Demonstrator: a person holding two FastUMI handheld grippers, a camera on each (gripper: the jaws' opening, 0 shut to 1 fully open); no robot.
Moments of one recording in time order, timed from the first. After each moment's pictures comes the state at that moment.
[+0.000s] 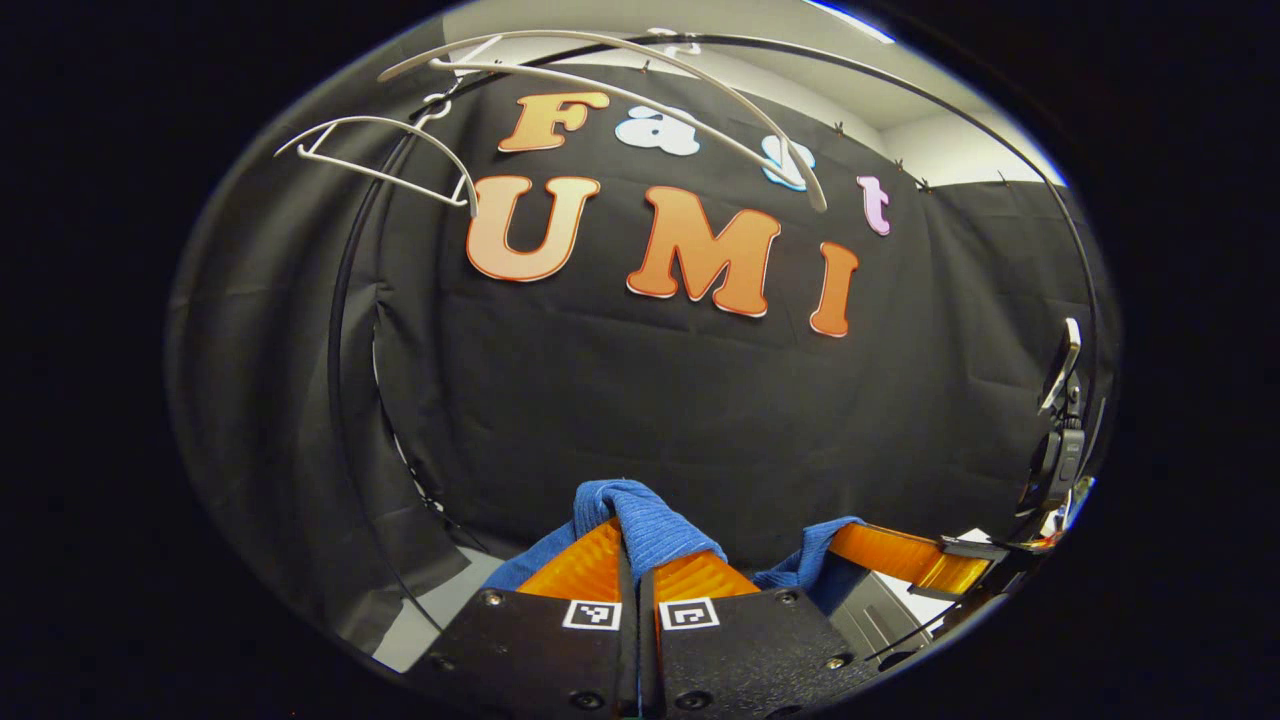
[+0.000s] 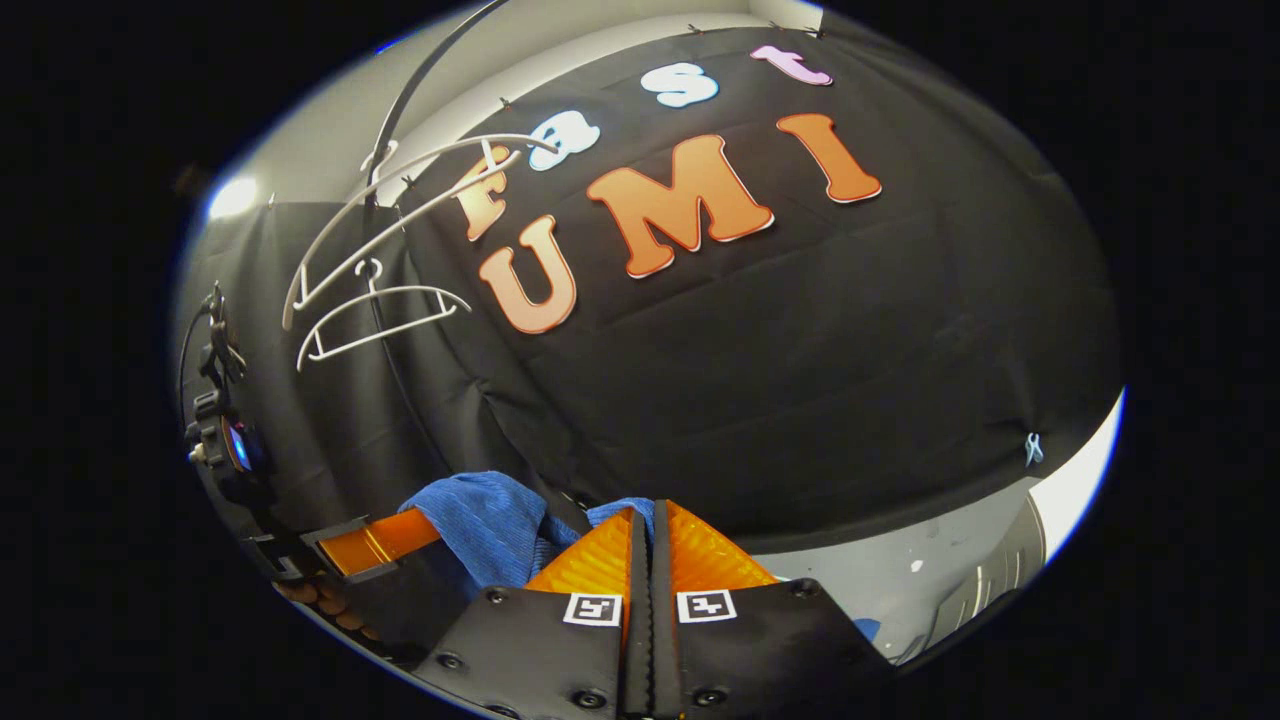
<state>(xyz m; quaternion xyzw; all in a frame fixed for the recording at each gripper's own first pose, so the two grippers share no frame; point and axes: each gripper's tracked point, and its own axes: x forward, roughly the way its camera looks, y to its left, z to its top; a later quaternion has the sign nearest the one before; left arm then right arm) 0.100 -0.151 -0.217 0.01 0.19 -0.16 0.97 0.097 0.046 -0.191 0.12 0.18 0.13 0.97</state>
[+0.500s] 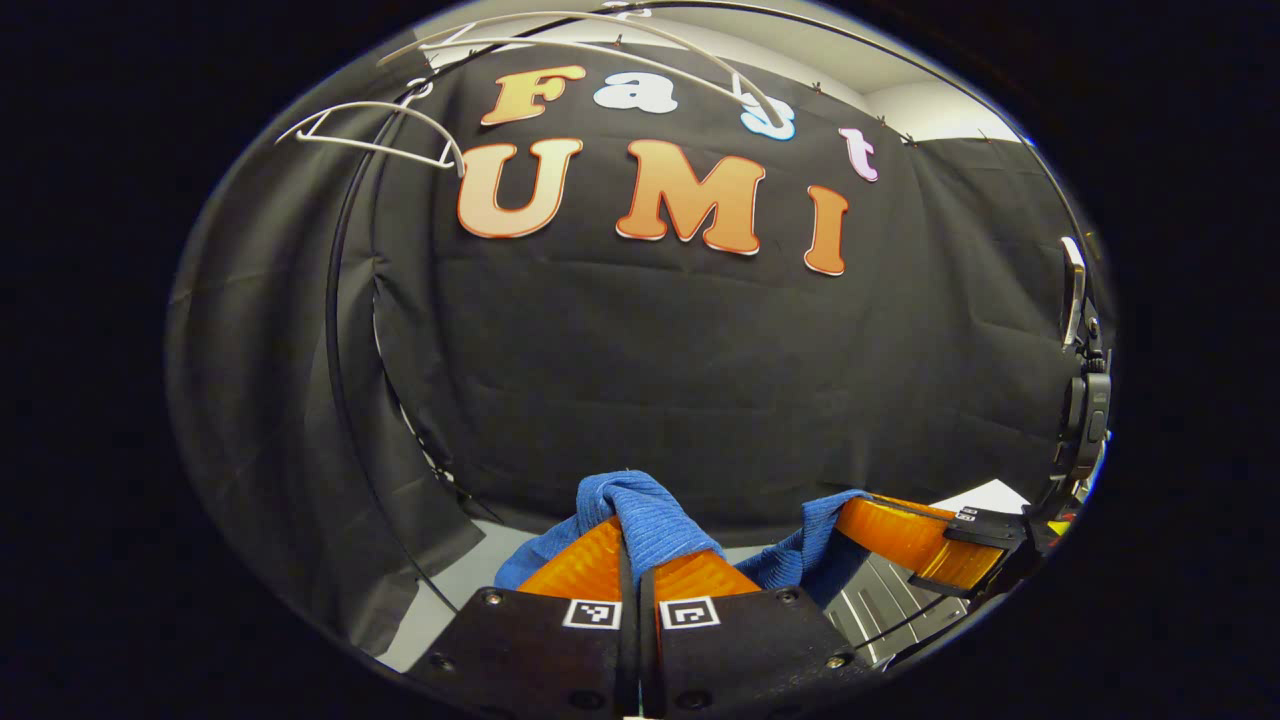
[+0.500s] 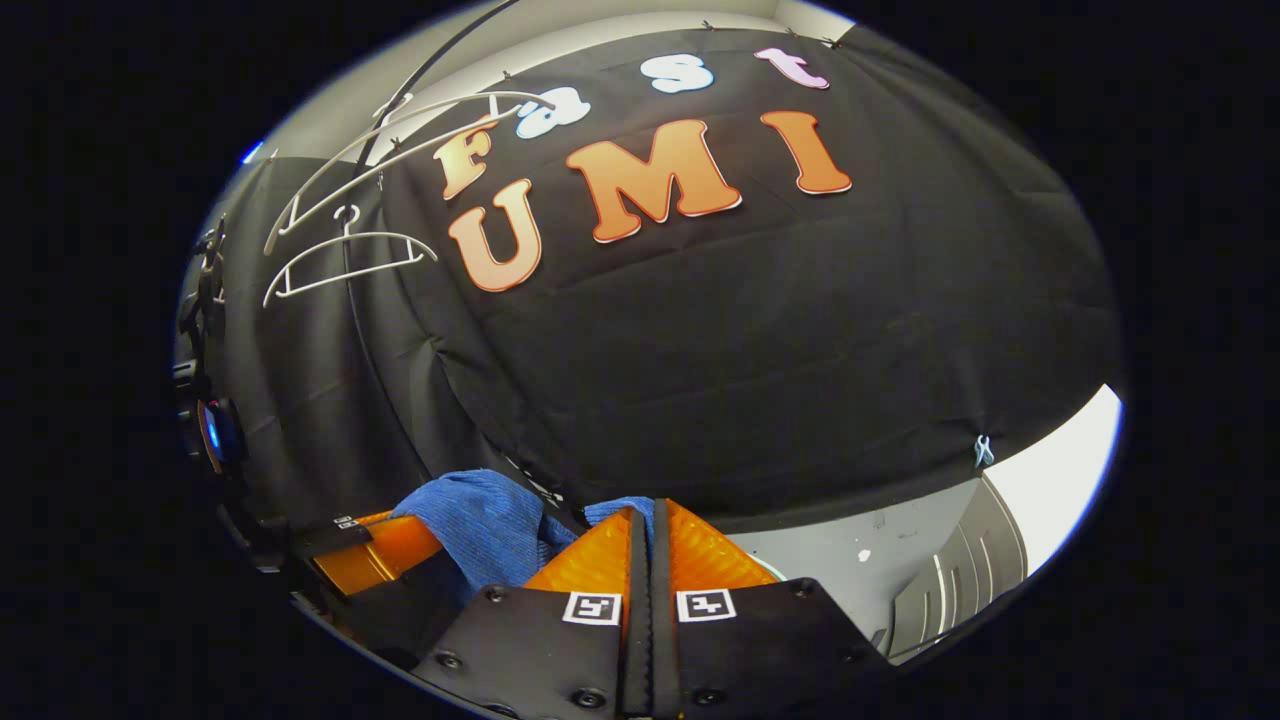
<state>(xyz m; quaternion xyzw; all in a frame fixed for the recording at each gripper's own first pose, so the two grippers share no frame) 0.055 -0.150 -0.290 0.04 0.24 -0.15 0.96 0.060 0.019 -0.243 0.07 0.21 0.07 0.97</state>
